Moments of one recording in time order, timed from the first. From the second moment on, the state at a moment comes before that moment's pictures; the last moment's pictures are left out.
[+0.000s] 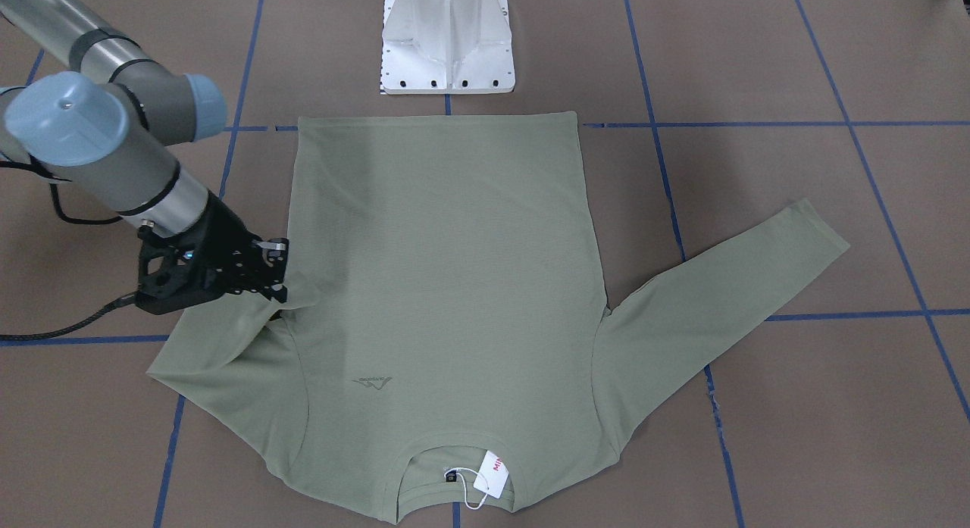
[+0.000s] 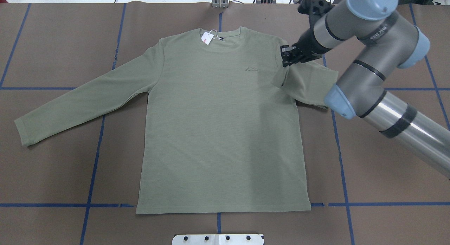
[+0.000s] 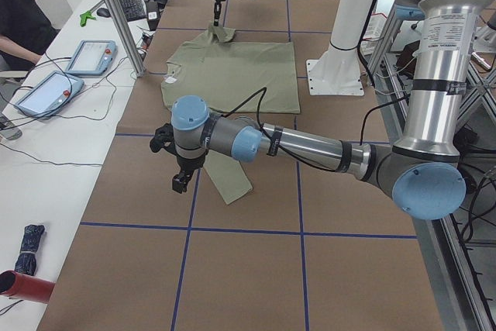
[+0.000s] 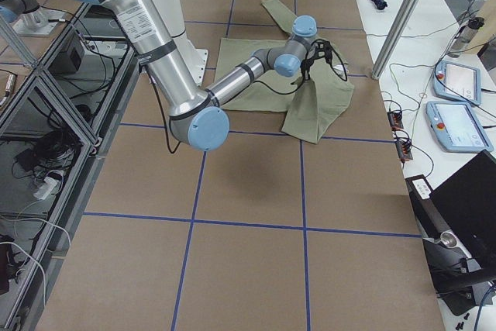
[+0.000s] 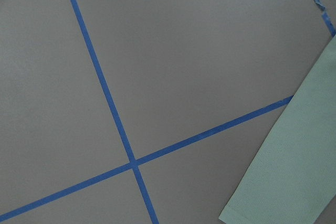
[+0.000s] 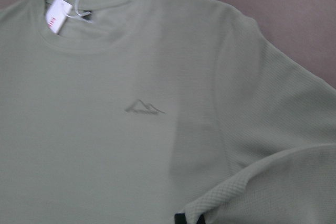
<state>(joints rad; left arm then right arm) -1.51 -1.65 -1.69 -1.70 -2.36 0.12 0.88 -0.93 1.55 -1.23 2.13 0.99</state>
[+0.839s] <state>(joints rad) -1.51 -1.65 -1.69 -1.69 -2.36 0.12 0.74 -0.36 1.10 -1.28 1.99 1.01</state>
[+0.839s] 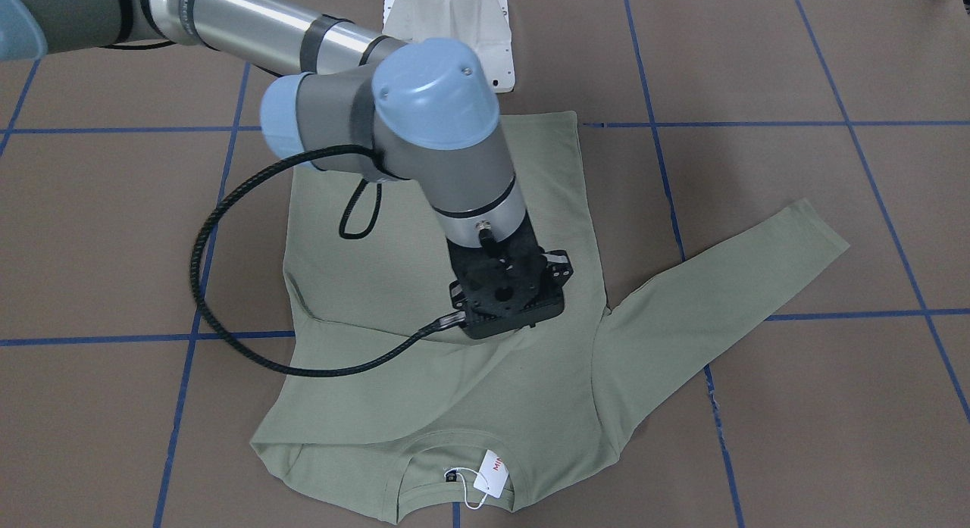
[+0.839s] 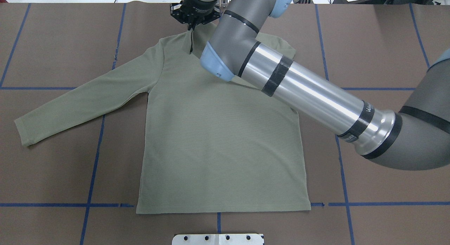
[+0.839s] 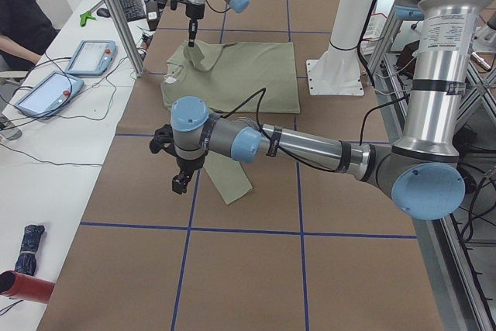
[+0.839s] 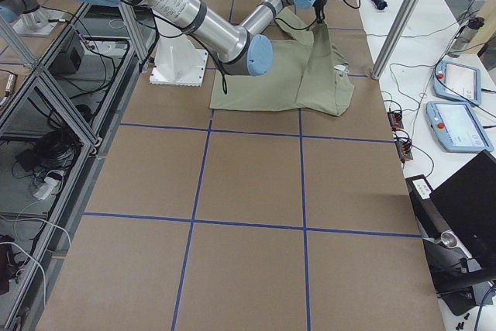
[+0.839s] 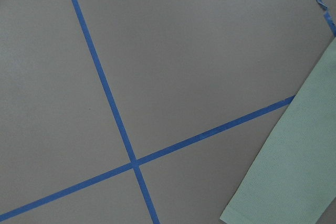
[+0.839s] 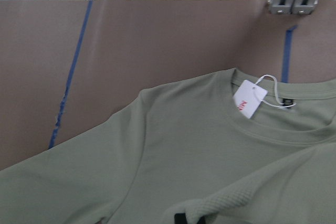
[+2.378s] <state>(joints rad) -1.50 -1.67 -1.66 -1.70 -2.36 0.09 0.57 -0.30 0.94 -1.15 1.76 1.06</state>
